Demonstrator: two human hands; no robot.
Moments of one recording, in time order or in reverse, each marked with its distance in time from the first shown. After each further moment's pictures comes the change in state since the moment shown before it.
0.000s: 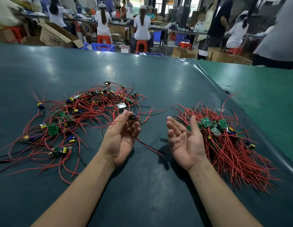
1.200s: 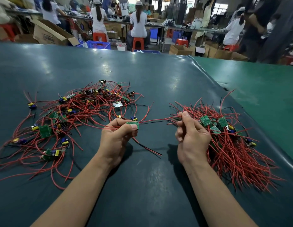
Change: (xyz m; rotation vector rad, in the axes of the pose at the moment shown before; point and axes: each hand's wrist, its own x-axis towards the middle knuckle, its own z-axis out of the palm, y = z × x) left_hand 0.009 -0.009 -0.009 0.293 0.022 0.157; right_hand 0.010 0.005 0.001 -0.228 0.340 -0.654
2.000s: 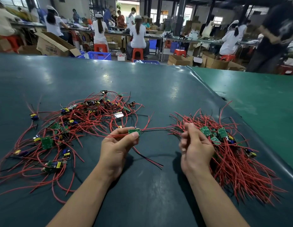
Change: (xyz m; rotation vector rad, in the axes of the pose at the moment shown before) left_hand 0.001 0.001 -0.005 -0.050 0.024 -0.001; right_hand 0.001 -0.003 -0.001 0.010 0.041 -0.004
